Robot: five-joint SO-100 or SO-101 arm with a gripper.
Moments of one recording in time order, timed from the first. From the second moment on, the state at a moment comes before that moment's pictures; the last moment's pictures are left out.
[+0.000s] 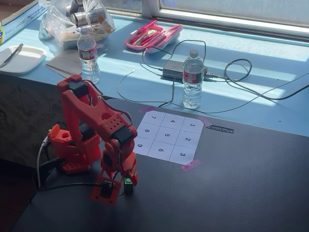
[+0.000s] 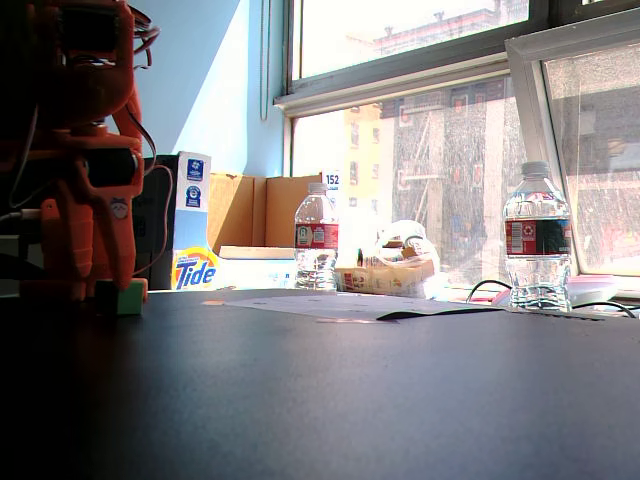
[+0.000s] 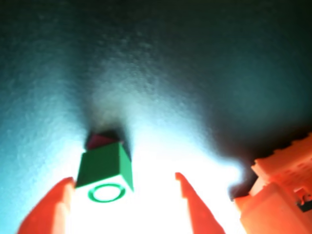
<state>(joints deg) 26.4 104.3 117.4 73.4 -24.1</state>
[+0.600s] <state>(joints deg) 26.8 104.2 117.4 71.3 -25.3</state>
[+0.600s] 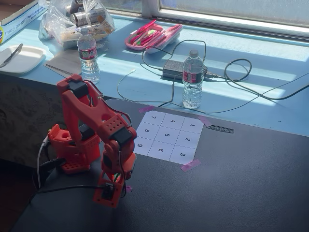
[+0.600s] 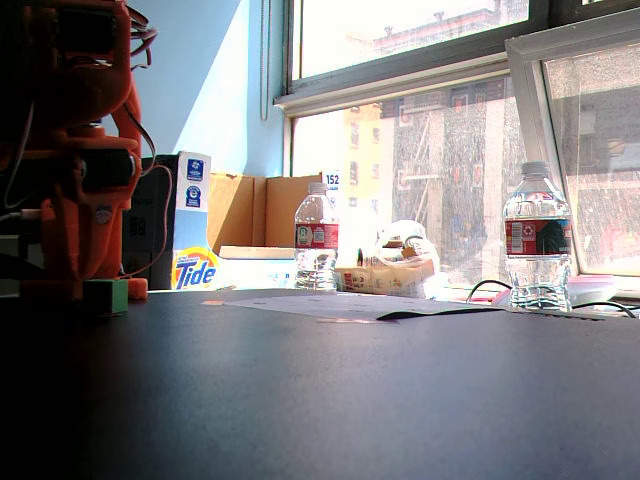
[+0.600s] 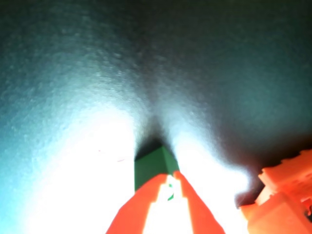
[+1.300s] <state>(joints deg) 20.6 104.2 124.1 67.1 -26.6</state>
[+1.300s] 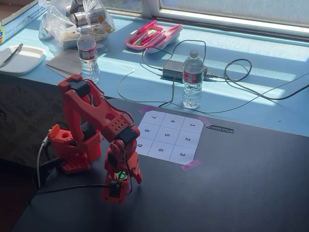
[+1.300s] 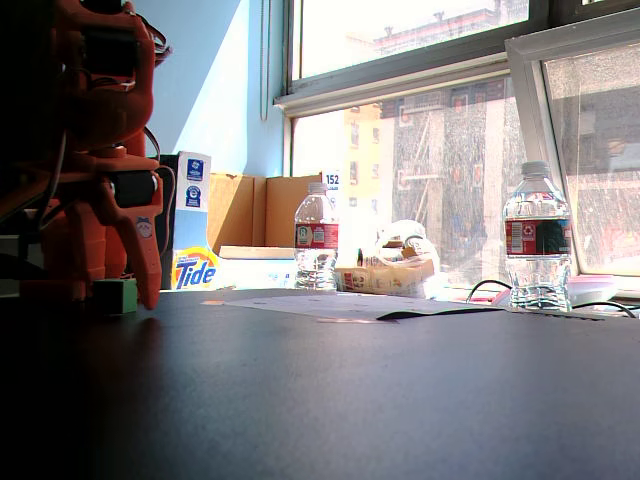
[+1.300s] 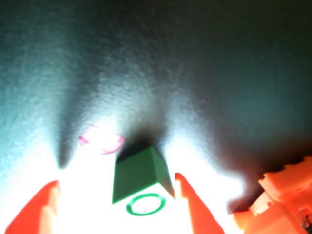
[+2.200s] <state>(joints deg) 5.5 103.0 106.7 76.5 -17.6</state>
